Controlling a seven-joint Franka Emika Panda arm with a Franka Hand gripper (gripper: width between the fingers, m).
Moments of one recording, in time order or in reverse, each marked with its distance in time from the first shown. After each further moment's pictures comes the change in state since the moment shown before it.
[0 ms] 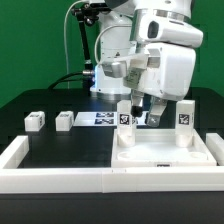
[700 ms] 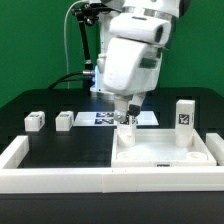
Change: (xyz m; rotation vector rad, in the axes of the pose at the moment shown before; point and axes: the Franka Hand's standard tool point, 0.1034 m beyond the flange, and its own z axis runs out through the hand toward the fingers) arm -0.038 -0.018 0.002 0.096 -0.059 0.649
